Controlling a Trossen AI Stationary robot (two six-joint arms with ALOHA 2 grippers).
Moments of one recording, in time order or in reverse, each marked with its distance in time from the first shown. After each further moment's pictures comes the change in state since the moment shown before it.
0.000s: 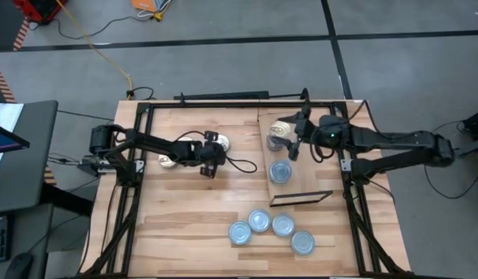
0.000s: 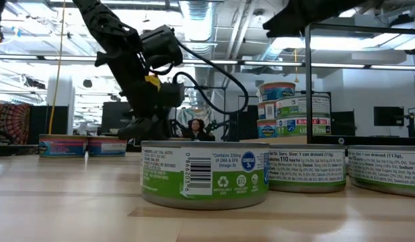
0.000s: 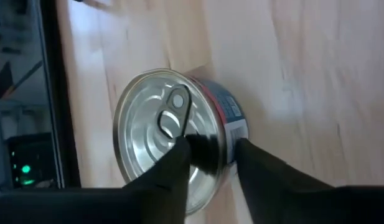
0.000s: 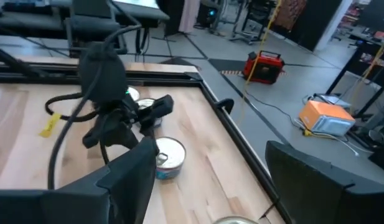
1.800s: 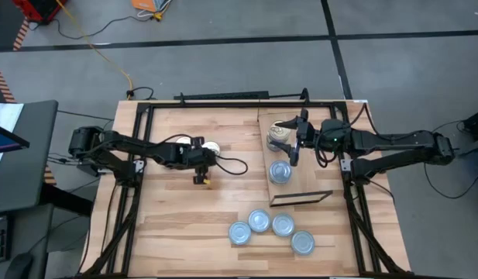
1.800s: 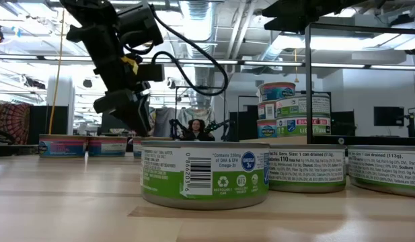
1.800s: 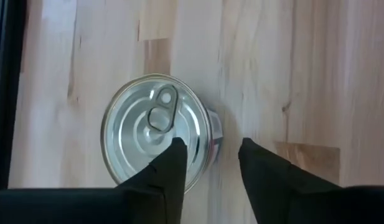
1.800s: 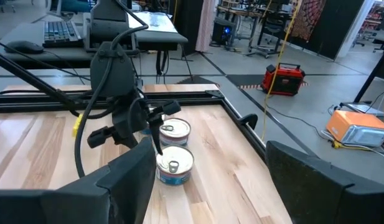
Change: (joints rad) left arm -0.079 -0.210 -0.055 -0.178 0.081 -0.371; right arm 0.062 -0.008 -0.025 0.088 -0.028 0.077
